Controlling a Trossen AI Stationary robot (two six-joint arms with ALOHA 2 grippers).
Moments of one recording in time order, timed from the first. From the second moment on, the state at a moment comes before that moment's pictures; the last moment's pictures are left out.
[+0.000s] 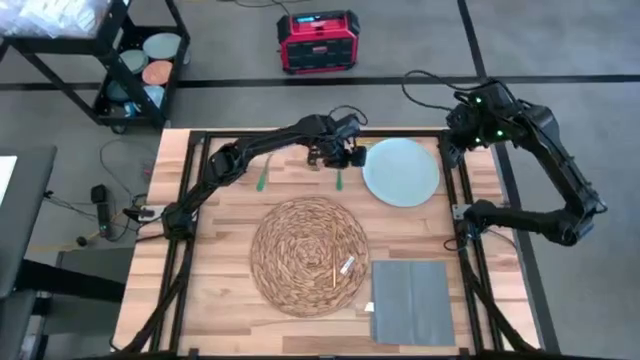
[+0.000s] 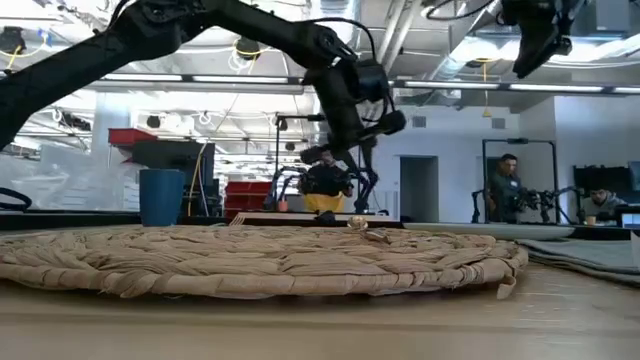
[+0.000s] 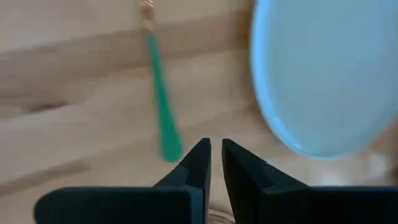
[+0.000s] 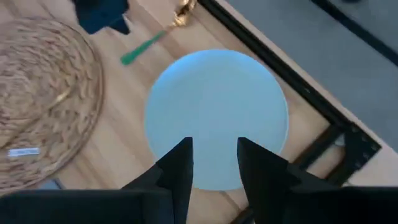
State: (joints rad) left arm 0.40 2.38 2.33 -1.11 0.07 -0.99; right arm -0.95 1.01 1.38 -1.35 -0.16 -0.18
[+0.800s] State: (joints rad) left arm 0.39 2.20 2.35 -1.57 -0.32 -0.42; right arm -0.79 1.36 1.10 -0.83 -0.16 -0.12
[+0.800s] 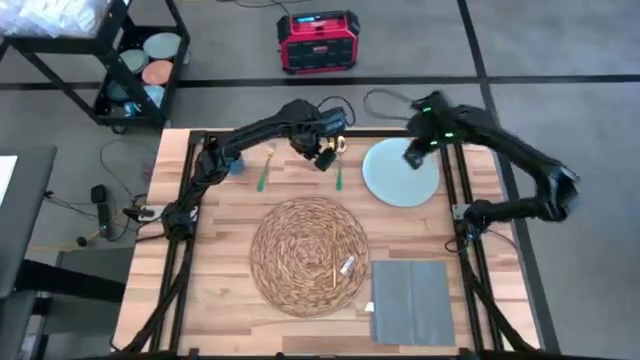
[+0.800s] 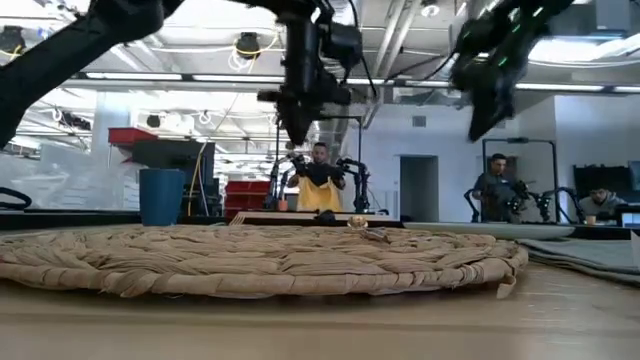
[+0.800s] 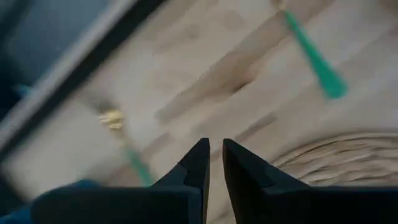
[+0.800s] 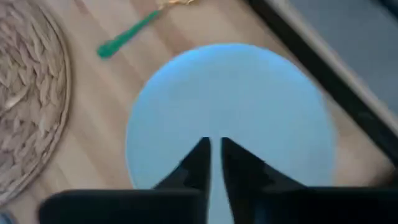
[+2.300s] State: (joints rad) left arm 0.39 2.04 2.35 -1.57 -0.32 -0.16; right arm -0.83 2.34 1.99 -1.11 -0.34 -0.07
